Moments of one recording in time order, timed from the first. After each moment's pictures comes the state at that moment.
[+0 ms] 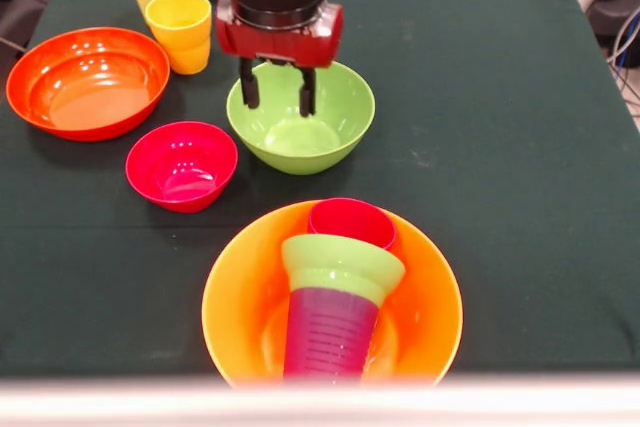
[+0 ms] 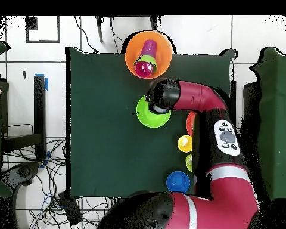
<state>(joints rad) -0.41 -0.47 0.18 1.34 -0.23 0.73 1.84</state>
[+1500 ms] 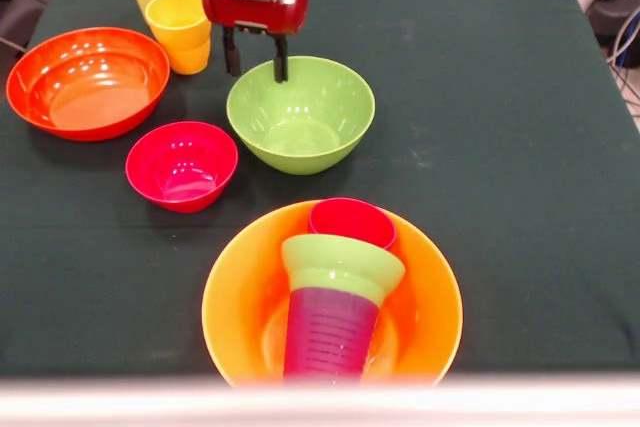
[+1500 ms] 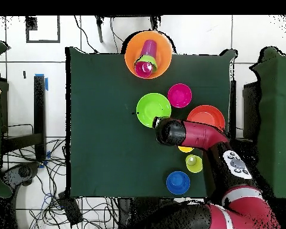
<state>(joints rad) -0.52 -0.50 0.16 1.67 -0.30 0.37 1.84</state>
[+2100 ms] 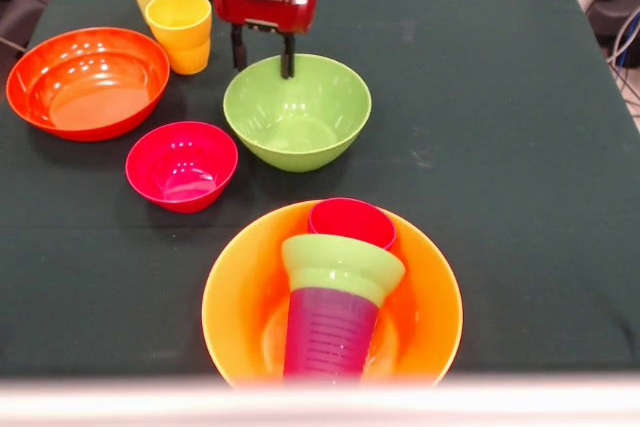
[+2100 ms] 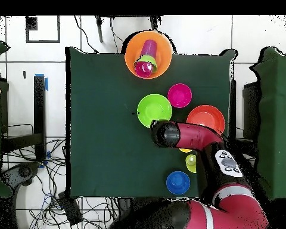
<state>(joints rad) -0.46 -0.50 0.10 1.67 -0.30 0.37 1.84</state>
